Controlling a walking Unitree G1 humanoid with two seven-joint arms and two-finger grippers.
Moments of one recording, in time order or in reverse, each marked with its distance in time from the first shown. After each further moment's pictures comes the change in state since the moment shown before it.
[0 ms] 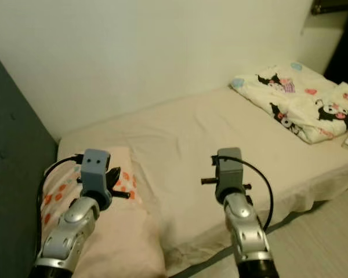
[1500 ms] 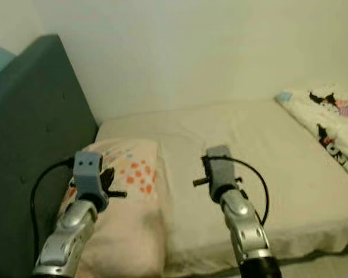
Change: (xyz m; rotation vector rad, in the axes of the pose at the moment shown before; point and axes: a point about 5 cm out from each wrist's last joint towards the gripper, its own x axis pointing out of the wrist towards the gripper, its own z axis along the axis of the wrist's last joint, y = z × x) left arm -0.006 0.004 0.006 -0.050 -0.033 0.070; right arm -0.002 0.020 0.003 -0.041 -0.022 0.168
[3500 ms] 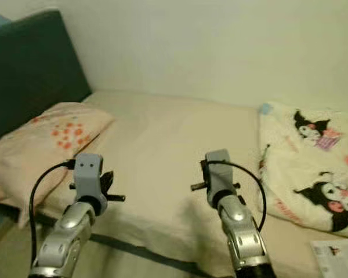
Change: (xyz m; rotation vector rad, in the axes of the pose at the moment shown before) left arm 0.000 -0.002 -0.002 0.023 0.024 -0.024; right arm -0.005 -0.007 -0.006 0.009 0.025 -0.044
